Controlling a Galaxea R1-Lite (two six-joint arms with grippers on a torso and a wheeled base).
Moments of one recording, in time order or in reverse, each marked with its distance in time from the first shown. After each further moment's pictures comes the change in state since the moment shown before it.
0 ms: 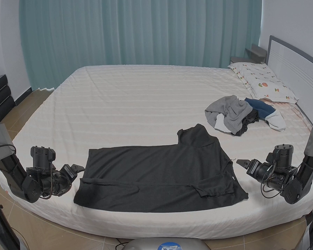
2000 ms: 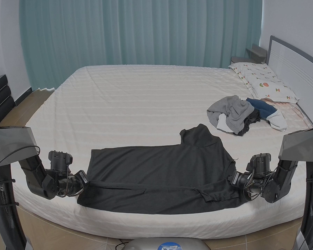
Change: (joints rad) left arm -0.023 0.250 -0.167 0.004 0.007 0.127; right arm 0.023 0.299 -0.220 0.066 0.033 -0.106
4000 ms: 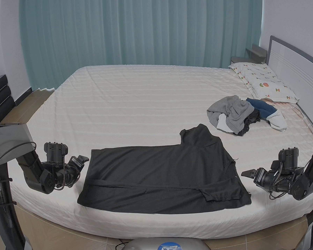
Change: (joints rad) left arm 0.027 -0.037 -0.040 -0.067 -0.021 -0.239; right arm -0.126 -0.359 0.231 0.193 0.124 0.076
